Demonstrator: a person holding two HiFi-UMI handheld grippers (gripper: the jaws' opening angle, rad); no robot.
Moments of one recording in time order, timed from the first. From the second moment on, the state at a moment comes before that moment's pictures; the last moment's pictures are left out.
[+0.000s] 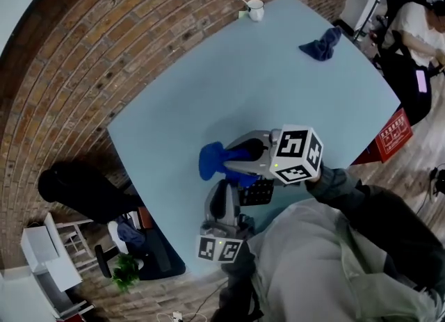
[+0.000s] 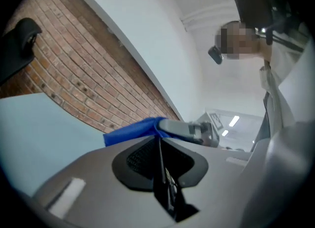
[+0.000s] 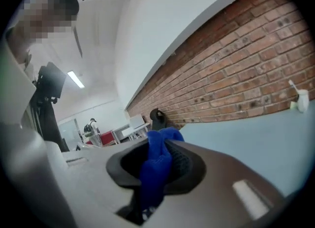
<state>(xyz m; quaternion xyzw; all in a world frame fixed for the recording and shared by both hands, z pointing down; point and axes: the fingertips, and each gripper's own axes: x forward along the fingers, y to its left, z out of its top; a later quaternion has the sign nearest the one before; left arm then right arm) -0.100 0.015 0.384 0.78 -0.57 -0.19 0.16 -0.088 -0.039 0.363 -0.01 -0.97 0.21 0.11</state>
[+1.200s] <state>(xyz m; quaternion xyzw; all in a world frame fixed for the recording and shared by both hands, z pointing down) -0.188 0.027 0.346 0.53 -0.38 -0.70 0.29 -0.037 0.085 0.297 -0.12 -0.98 0.17 -0.04</state>
